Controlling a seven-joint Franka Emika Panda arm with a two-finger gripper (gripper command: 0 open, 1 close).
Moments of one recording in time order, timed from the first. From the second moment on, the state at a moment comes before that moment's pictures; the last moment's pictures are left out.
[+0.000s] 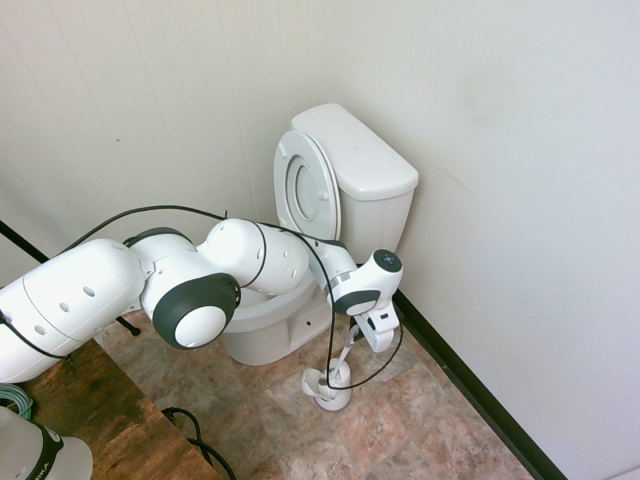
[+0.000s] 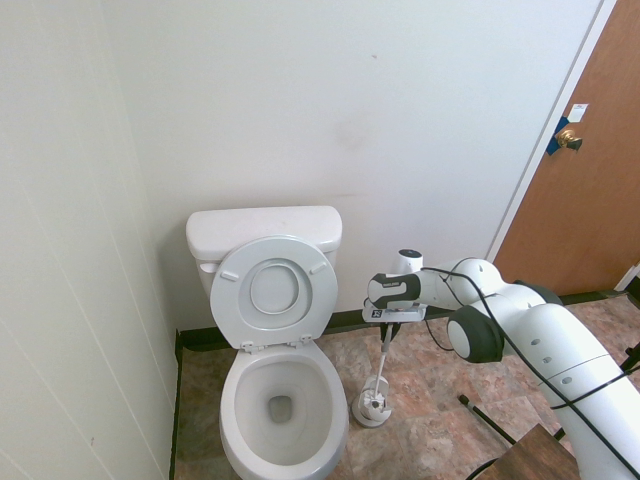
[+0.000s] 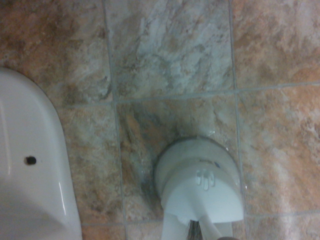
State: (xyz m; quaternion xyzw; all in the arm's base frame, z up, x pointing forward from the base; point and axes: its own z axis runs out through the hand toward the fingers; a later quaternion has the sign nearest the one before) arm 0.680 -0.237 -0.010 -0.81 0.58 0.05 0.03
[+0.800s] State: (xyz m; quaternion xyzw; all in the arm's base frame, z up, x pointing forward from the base) arm 0.614 -0.217 -0.015 -0.82 0.58 -0.01 0.05
